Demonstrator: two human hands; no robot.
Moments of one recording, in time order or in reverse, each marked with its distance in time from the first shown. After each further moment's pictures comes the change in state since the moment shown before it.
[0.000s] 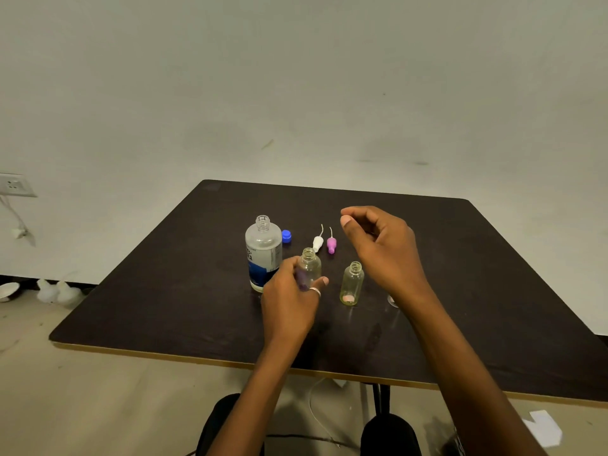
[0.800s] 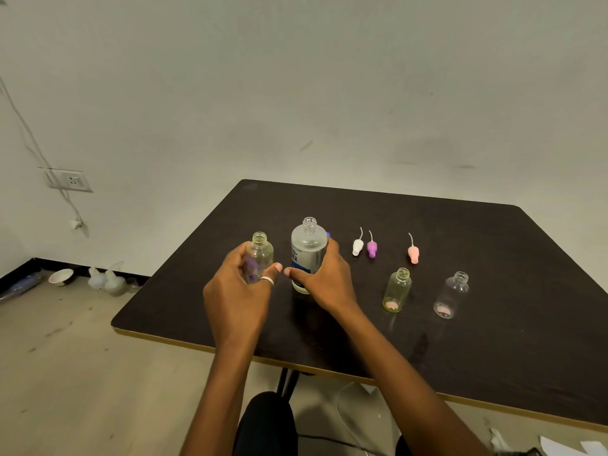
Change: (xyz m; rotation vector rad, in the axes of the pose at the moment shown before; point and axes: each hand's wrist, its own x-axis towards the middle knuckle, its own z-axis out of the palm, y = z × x) left_hand 0.012 -0.030 -0.117 0.003 0.392 -0.014; right_hand -0.010 0.032 0.159 0.035 -0.244 0.210
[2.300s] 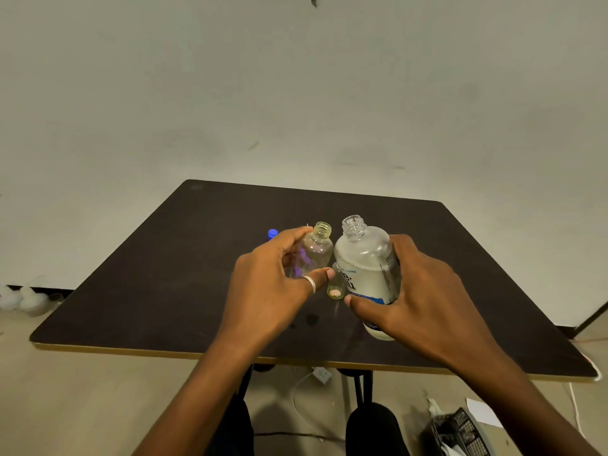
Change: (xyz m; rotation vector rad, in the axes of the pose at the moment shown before) left_hand -0.055 0.086 0.011 -0.128 -0.535 0.385; right_hand -0.139 -0.068 -0.195 -0.688 0.064 -0.187
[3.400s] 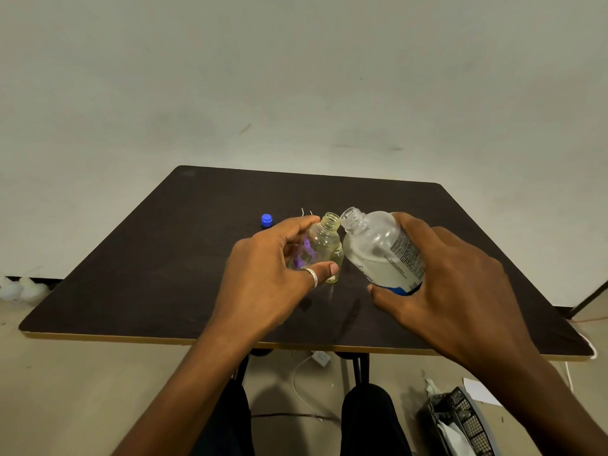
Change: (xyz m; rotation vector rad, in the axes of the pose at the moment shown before) left_hand -0.006 0.013 0.006 0.068 -0.102 -0.015; right_hand -0.023 0.012 -0.019 -0.203 0.054 0.043
